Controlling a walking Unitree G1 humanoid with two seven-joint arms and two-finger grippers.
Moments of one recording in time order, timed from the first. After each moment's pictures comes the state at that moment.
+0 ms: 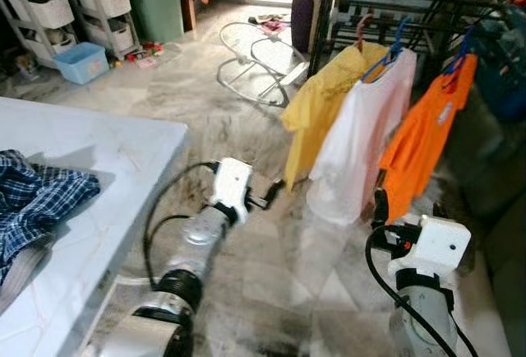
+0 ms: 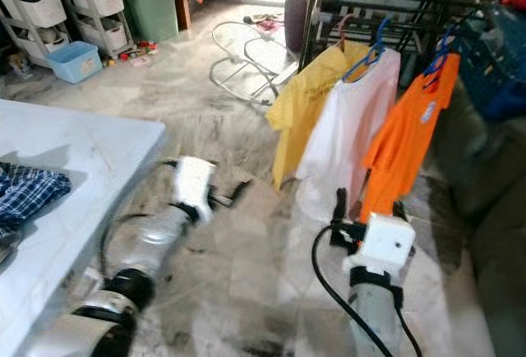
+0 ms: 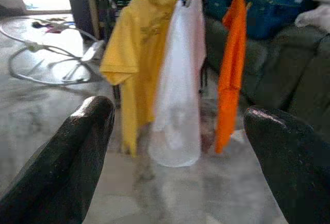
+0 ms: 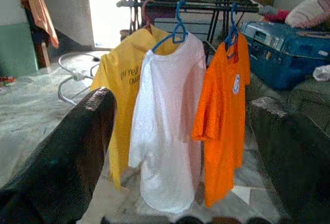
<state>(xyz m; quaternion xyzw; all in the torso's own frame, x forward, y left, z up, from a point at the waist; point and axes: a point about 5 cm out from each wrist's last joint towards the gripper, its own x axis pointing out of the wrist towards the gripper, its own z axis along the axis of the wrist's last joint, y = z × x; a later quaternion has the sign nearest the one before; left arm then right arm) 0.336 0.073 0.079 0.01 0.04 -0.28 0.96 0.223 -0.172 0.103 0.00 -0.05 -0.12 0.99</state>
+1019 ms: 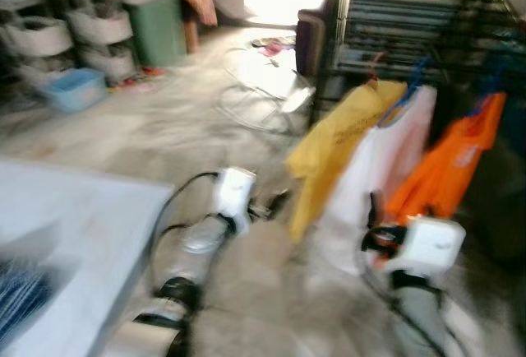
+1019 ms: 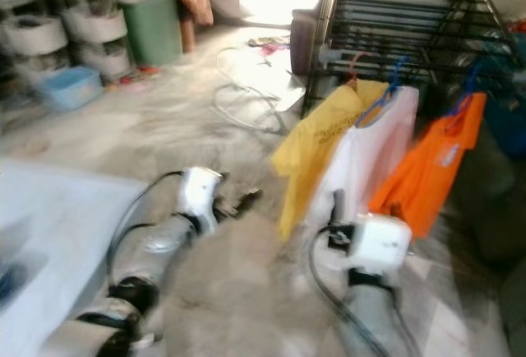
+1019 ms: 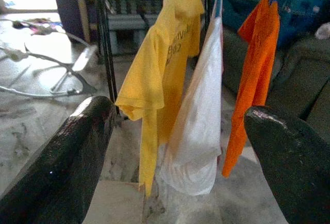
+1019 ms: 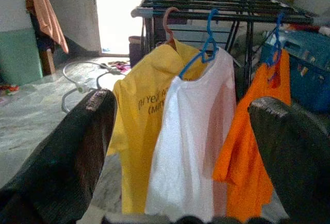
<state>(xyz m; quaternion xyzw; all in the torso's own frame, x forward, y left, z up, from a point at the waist) 0.329 0.081 0.066 -0.01 0.06 -0.30 0.95 0.223 -0.160 0.102 0.00 -0.05 -0.10 0.99</state>
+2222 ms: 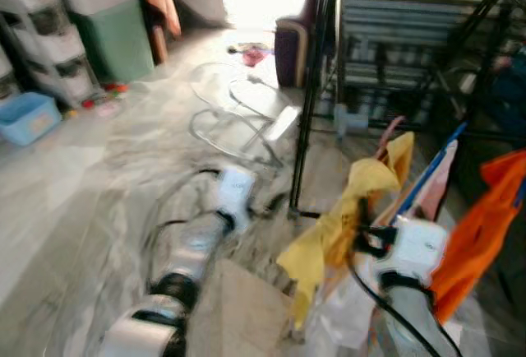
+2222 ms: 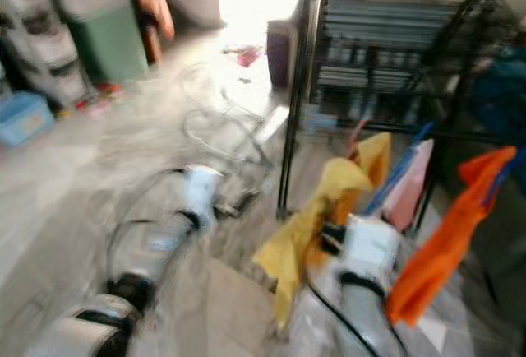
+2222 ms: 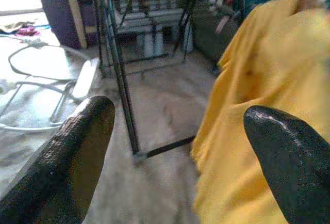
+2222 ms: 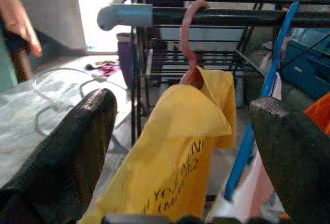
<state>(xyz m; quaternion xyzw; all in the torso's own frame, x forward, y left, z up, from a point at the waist) 0.332 0.081 0.069 0.01 0.06 -0.30 0.95 0.227 -0.154 0.096 0.01 -0.04 -0.10 0.99</state>
